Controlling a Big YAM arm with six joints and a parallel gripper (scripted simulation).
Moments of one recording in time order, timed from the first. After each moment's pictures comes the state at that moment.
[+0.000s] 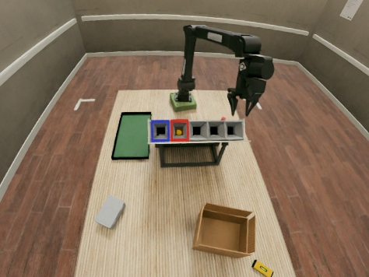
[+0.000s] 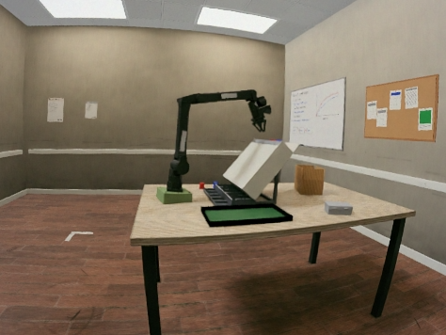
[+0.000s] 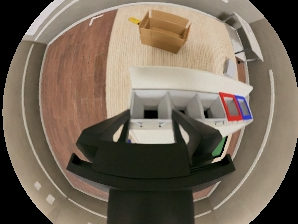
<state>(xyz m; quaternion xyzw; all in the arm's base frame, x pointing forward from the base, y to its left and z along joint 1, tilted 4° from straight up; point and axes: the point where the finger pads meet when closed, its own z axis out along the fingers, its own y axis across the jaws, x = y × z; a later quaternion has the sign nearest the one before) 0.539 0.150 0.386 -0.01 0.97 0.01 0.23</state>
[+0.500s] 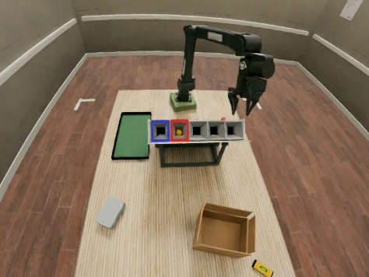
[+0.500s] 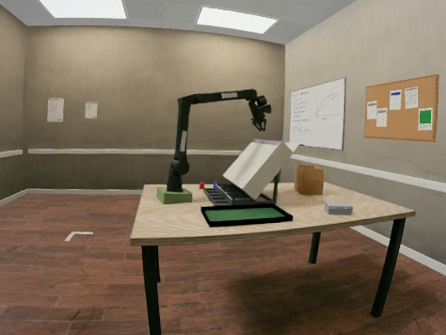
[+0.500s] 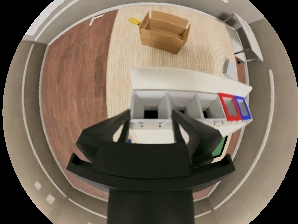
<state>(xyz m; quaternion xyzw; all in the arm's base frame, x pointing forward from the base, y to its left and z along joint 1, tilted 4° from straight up) 0.540 0.150 0.390 -0.01 0.97 0.01 0.23</state>
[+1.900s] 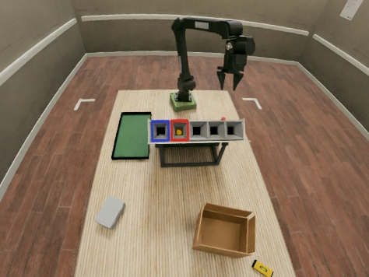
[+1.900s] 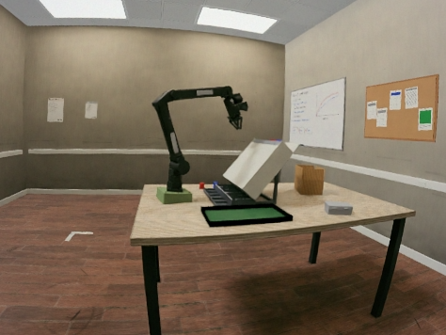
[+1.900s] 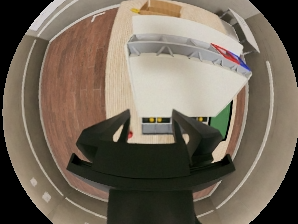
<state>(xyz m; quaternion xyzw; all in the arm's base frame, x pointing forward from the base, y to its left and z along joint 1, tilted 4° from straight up) 0.377 0.143 0.382 -0.01 0.97 0.00 0.24</state>
